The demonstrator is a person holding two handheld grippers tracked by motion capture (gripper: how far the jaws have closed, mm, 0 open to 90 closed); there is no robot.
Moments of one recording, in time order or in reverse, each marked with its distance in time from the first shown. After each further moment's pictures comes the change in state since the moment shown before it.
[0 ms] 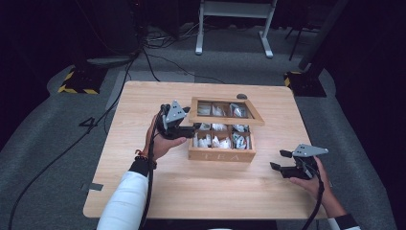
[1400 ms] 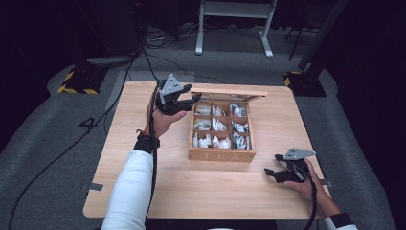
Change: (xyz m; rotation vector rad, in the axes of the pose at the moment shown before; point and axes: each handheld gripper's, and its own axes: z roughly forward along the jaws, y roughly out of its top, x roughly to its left) left arm 0.041 0.049 0.003 -0.099 0.016 -0.036; right arm 0.001 -0.020 0.031 0.060 0.029 0.010
